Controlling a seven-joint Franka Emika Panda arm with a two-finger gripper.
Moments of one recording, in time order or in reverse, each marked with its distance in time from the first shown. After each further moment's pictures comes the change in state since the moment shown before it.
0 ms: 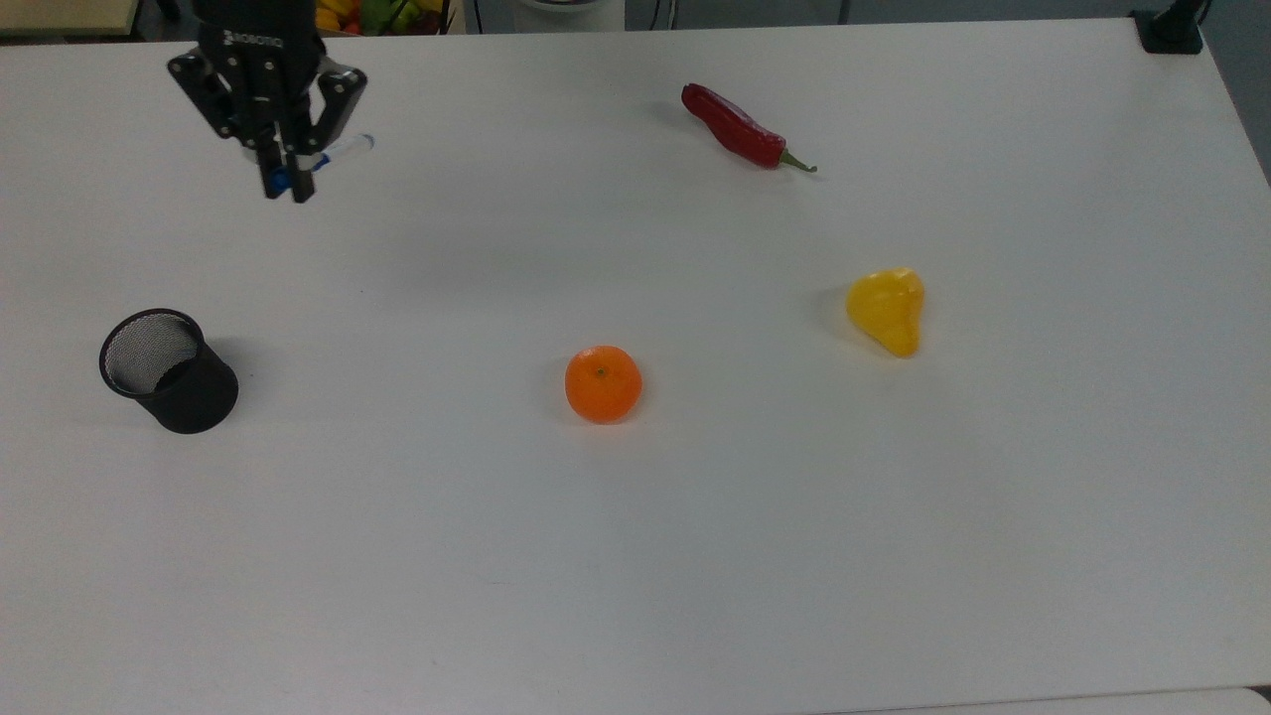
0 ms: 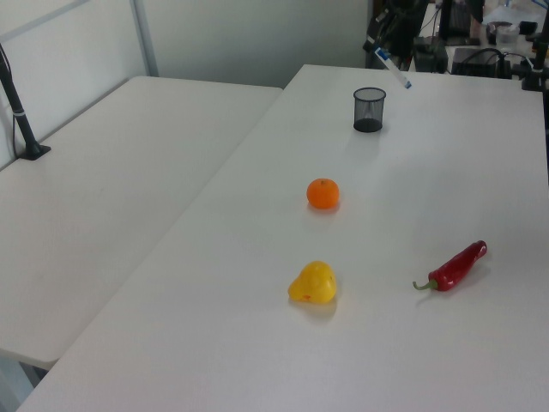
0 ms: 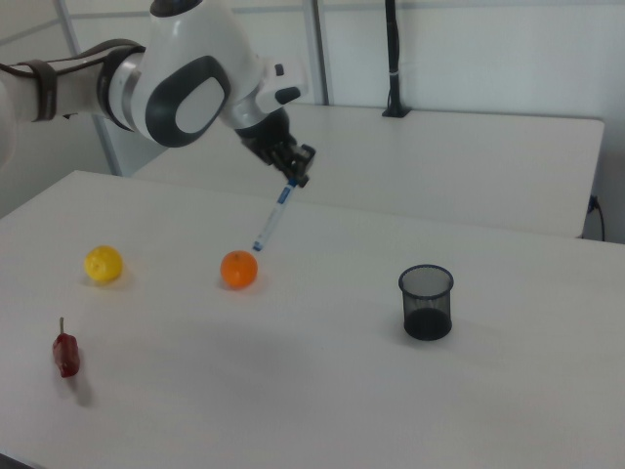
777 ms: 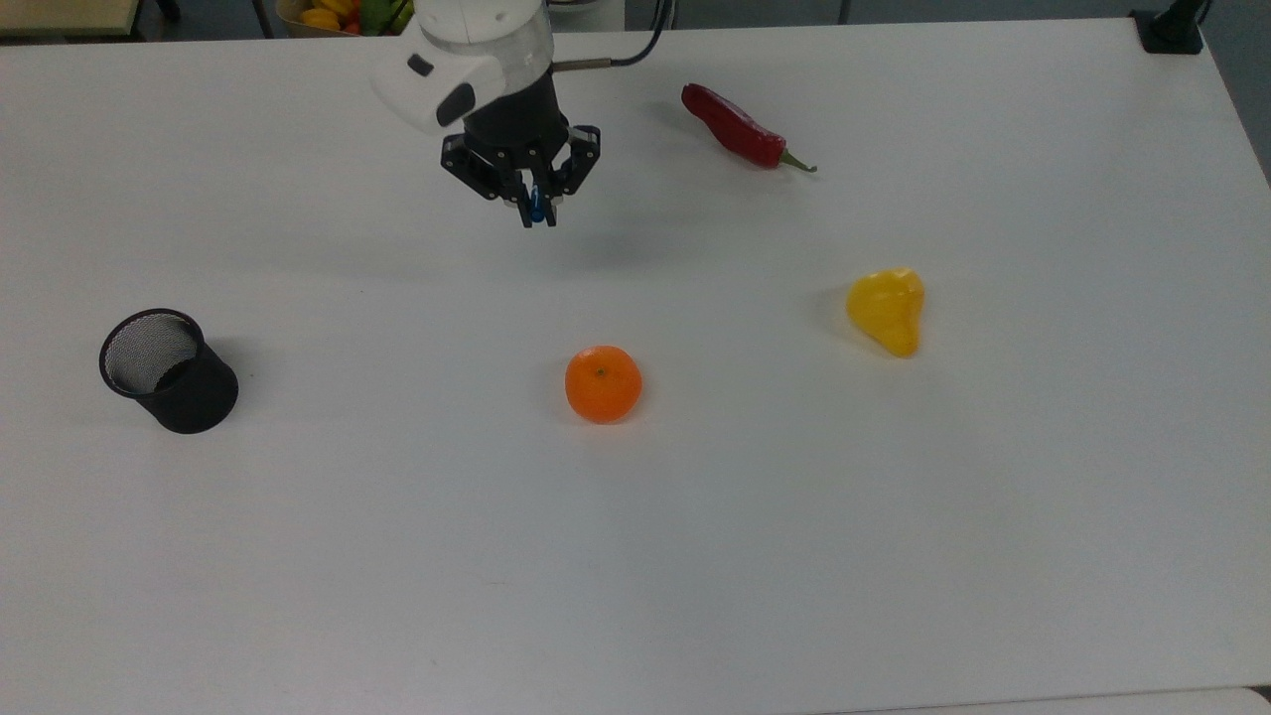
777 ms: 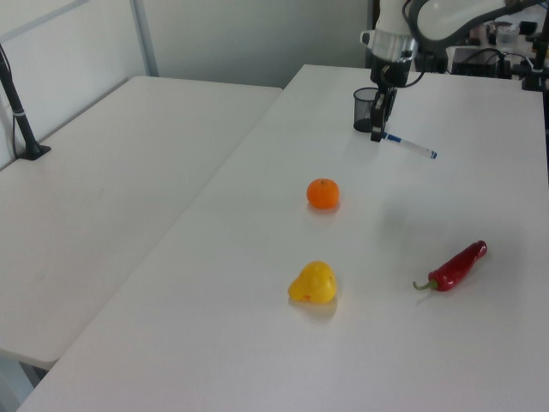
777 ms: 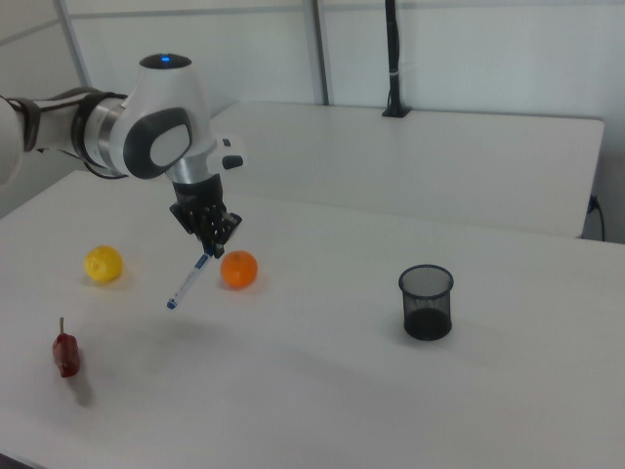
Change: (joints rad) arm 0.031 0.074 0.187 -0.094 0.000 -0.215 0.008
